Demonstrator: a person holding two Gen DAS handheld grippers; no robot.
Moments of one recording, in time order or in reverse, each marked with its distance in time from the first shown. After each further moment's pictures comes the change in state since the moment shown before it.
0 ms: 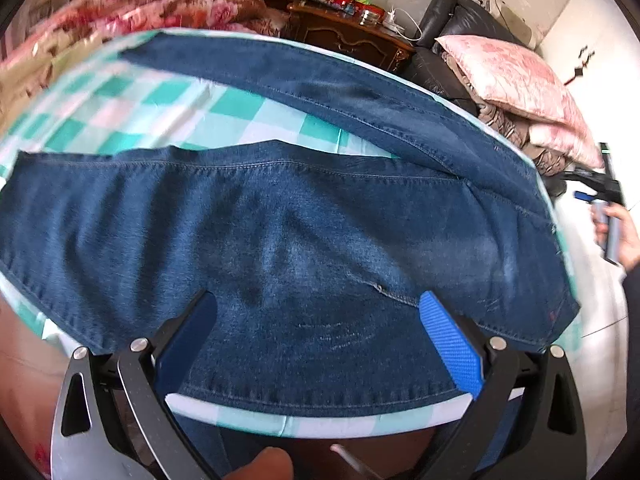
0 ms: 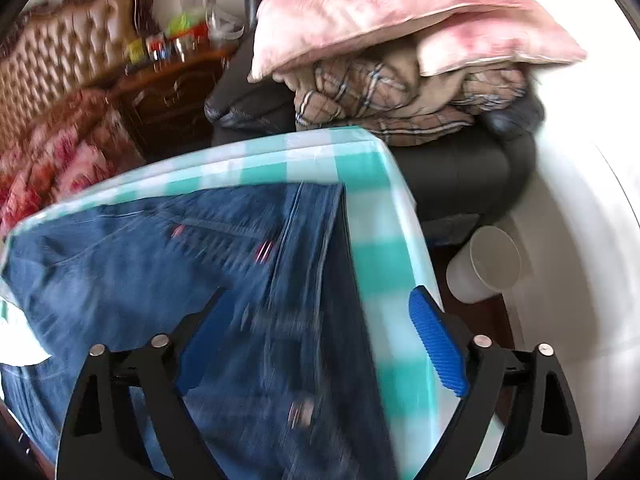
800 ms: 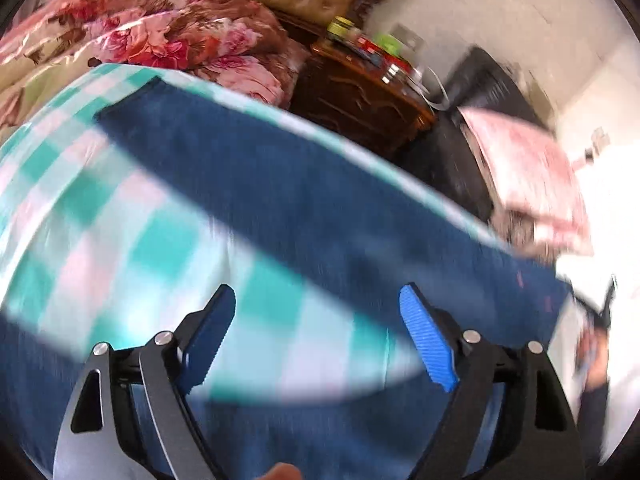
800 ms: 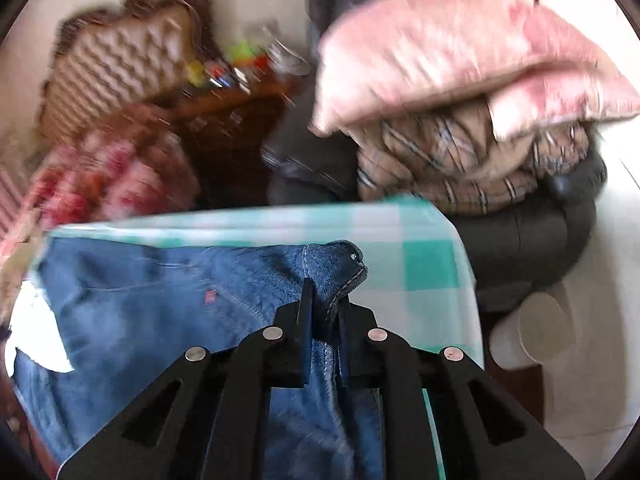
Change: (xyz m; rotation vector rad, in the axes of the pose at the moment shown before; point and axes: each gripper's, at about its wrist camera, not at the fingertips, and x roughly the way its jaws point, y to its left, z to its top) left arm 0.051 0.091 0.234 -0.160 -0.077 -0.102; right arm -0.064 0.026 0.010 -0.130 -0.249 0.224
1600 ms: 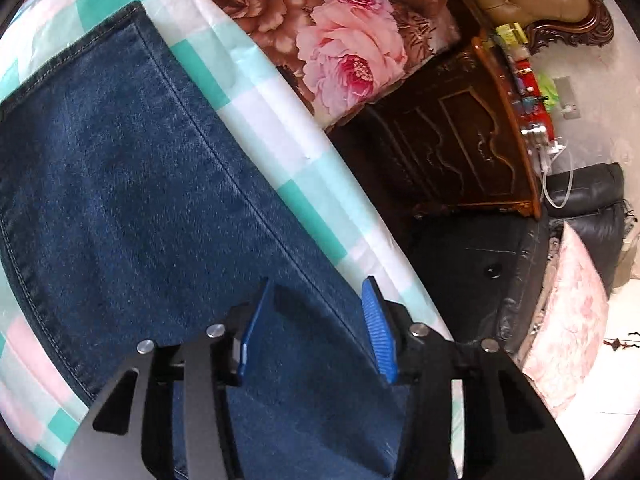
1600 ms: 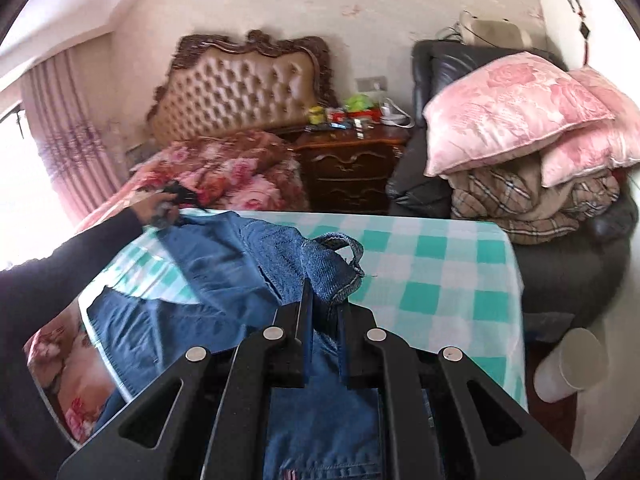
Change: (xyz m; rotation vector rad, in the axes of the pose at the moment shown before) left arm 0.213 0.071 0.203 -0.523 0.261 0.145; right arm -0.158 0.045 -0.087 -0.152 -0.140 0.308
